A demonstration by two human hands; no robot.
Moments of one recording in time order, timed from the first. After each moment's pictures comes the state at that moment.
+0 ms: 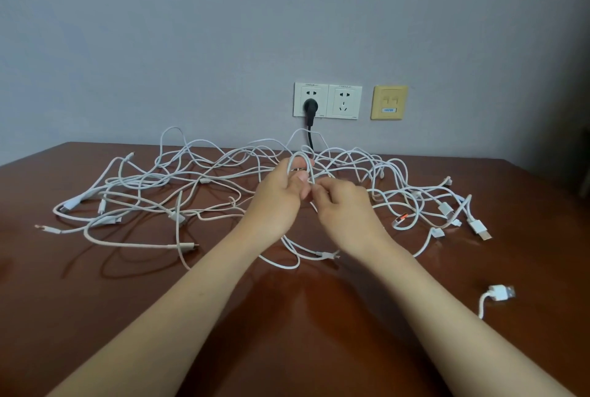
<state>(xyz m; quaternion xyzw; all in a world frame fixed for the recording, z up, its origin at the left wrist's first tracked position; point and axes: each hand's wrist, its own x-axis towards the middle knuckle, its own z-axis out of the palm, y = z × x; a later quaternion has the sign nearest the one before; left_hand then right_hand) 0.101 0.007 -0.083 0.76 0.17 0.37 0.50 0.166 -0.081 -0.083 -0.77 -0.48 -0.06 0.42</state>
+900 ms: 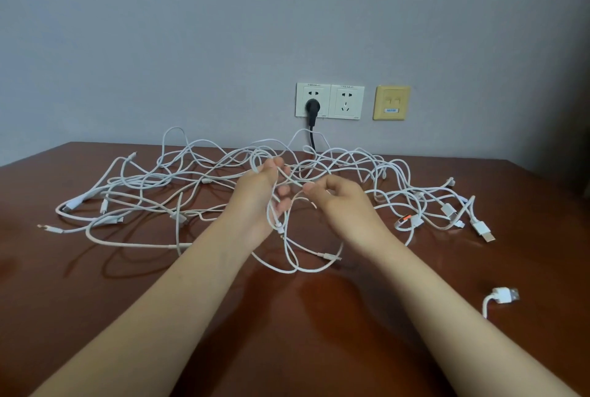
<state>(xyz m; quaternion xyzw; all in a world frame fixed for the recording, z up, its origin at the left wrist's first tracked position) 0.090 0.011 -0.067 0.46 0.18 0.34 0.80 0.170 -0.075 -0.083 -0.72 -0.41 0.10 0.54</state>
